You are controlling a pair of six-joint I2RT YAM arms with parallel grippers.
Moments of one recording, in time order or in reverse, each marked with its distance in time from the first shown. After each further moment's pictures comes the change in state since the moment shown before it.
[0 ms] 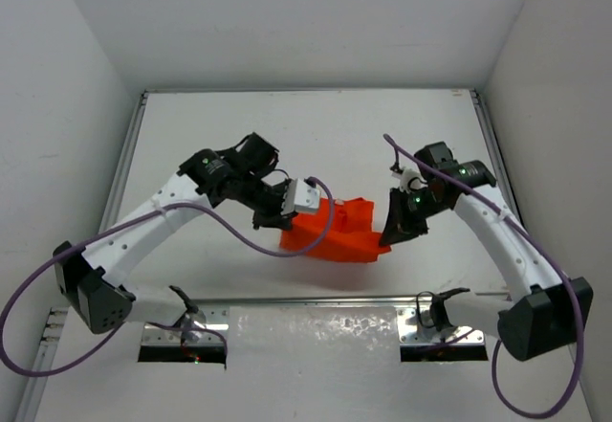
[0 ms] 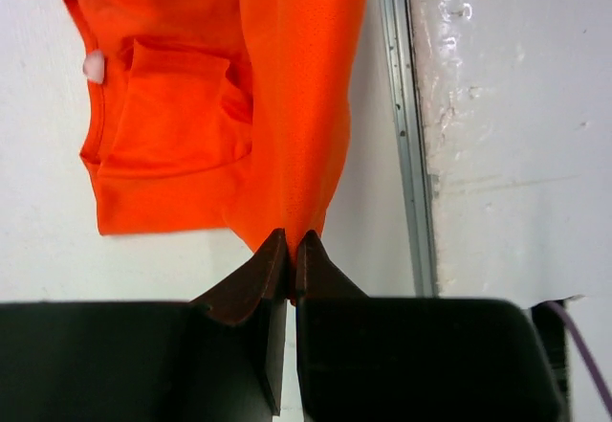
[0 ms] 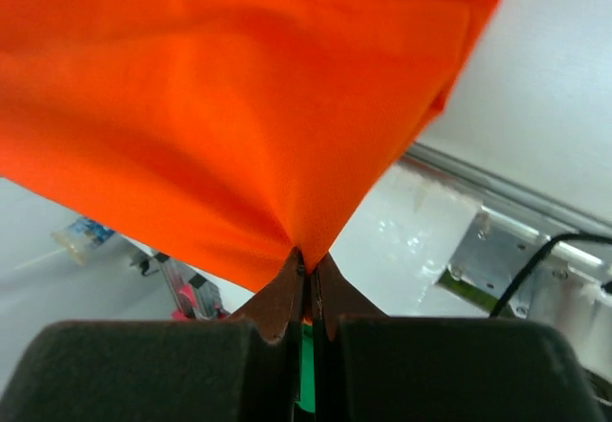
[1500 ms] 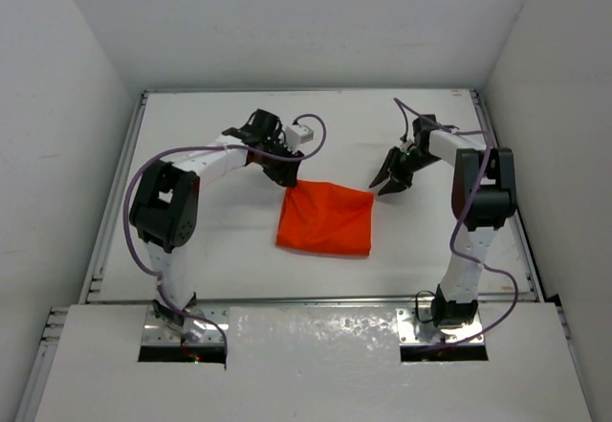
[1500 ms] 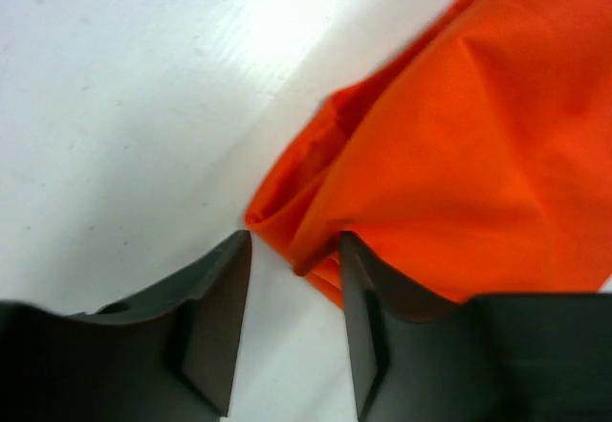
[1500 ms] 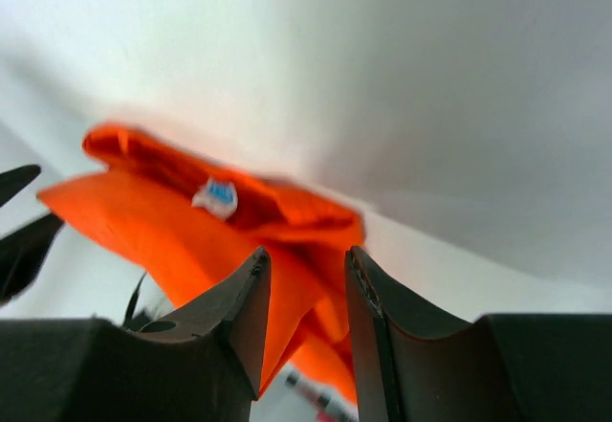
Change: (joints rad) left arm 0.319 0.586 0.056 0.566 -0.122 -0.527; right arm -0.263 0.900 0.358 0.453 -0.043 0.175
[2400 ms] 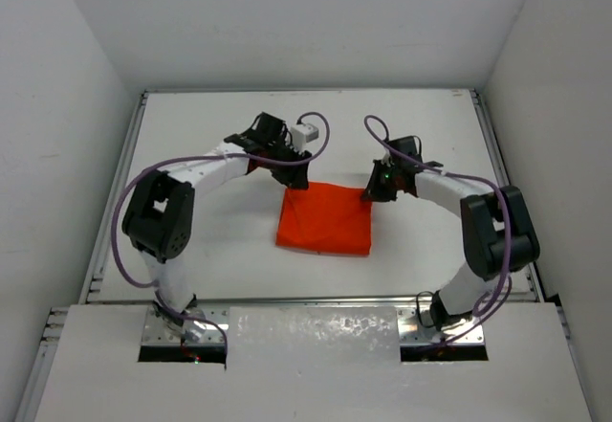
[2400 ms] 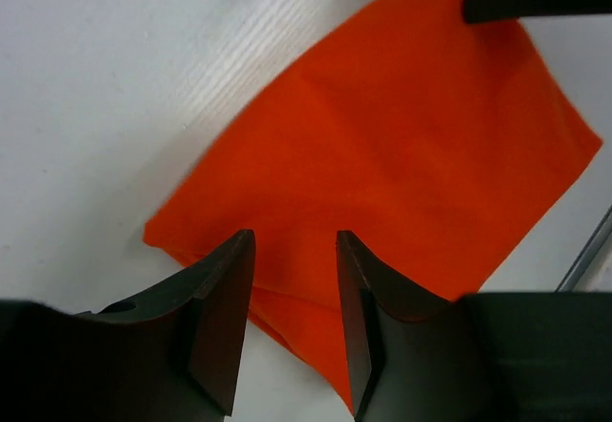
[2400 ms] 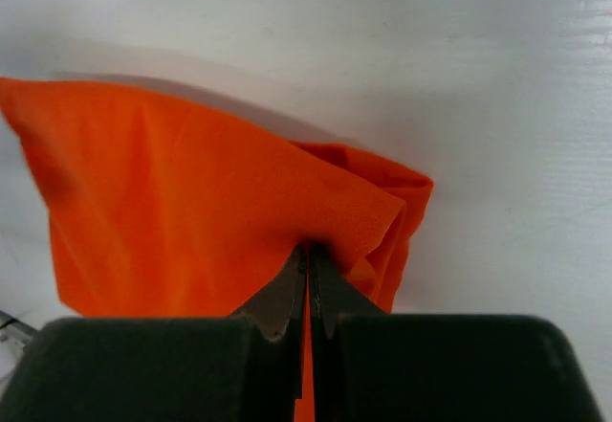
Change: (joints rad) left arm -0.050 -0.112 -0.064 0.098 0.031 -0.183; right arm 0.256 -0.432 -0.464 0.500 0.317 0.040
